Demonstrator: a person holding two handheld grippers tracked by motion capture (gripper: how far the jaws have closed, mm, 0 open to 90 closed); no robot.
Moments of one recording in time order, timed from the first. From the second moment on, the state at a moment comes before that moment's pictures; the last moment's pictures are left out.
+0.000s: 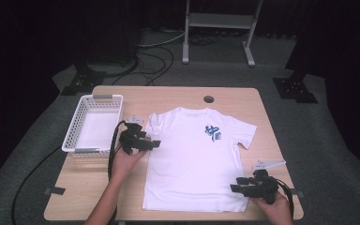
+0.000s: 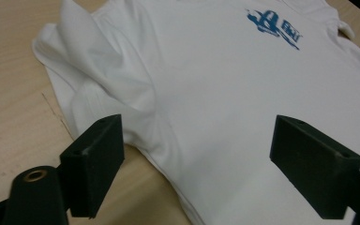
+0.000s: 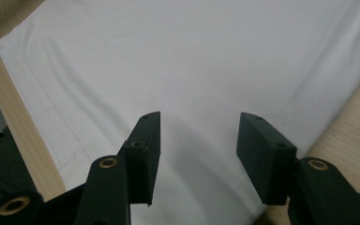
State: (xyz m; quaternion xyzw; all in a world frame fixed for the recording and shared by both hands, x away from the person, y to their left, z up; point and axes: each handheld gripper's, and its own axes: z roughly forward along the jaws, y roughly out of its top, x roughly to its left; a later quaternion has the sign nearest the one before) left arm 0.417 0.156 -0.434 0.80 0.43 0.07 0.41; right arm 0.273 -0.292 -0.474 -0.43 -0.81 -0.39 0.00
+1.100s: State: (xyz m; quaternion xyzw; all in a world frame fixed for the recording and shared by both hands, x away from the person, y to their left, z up) left arm 0.516 0.163 -0.448 0.72 0.58 0.09 0.36; right arm 0.269 -0.301 -0.481 -0.43 -0.79 -0.43 0.01
